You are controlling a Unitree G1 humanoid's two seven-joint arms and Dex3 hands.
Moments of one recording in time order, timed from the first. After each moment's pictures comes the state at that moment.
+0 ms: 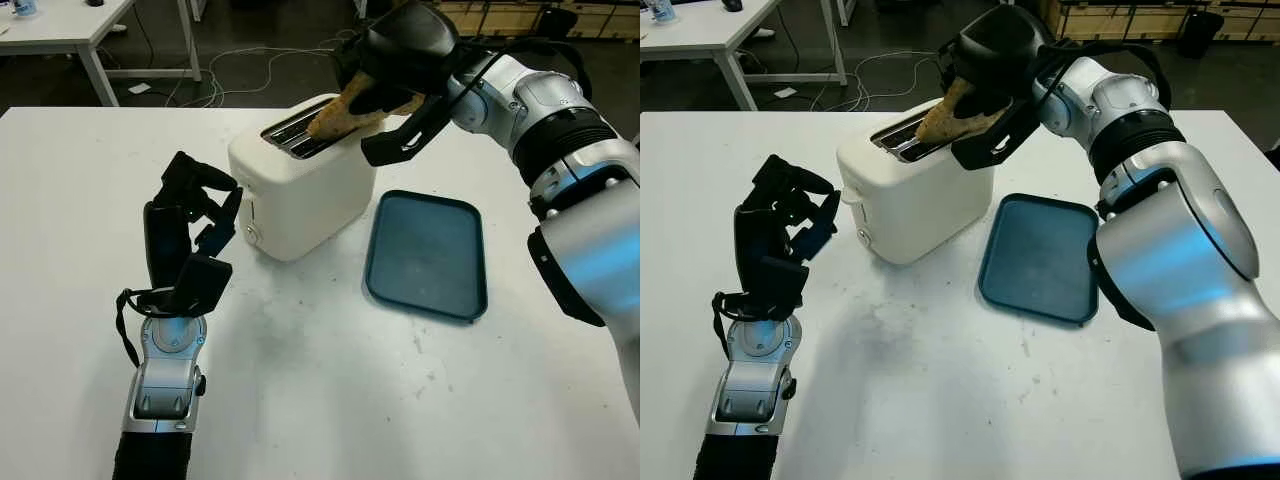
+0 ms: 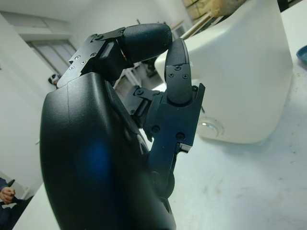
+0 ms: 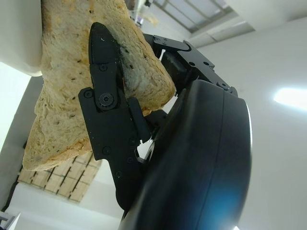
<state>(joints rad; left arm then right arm) -0.13 0.03 0.03 -0.12 0.24 -0.17 0.21 -1.48 -0.39 0.66 1.36 -0.91 -0.59 -0.27</state>
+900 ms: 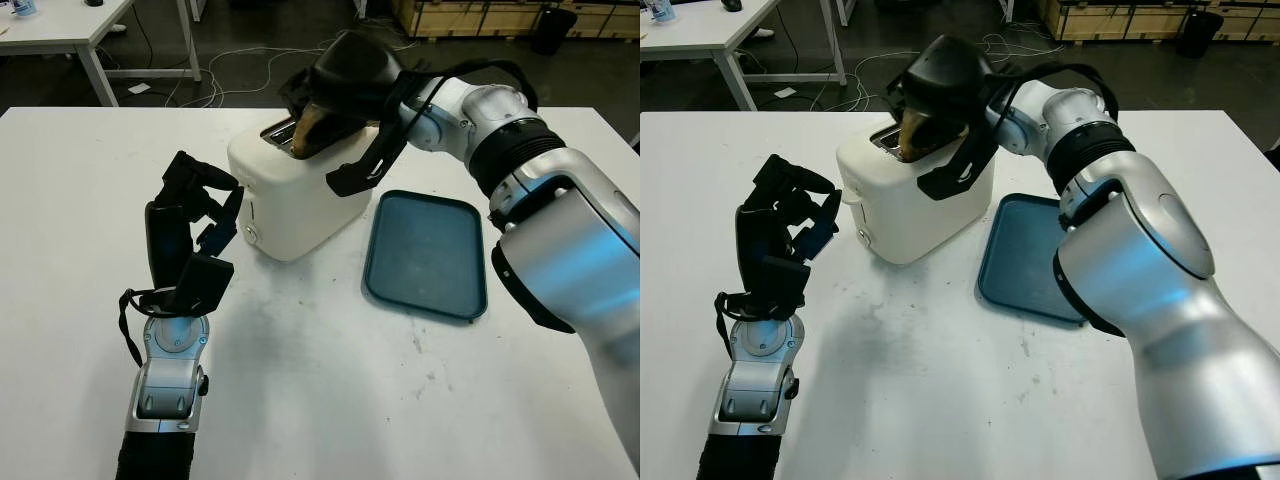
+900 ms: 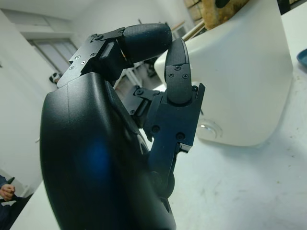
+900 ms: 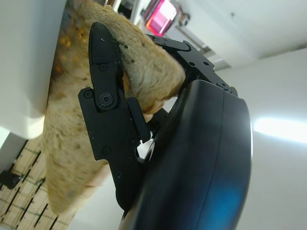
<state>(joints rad) -0.14 0.01 0.03 -0.12 0.24 -0.17 0.23 -1.48 -0.27 0.73 1.36 -0.91 -0.65 -0.31</state>
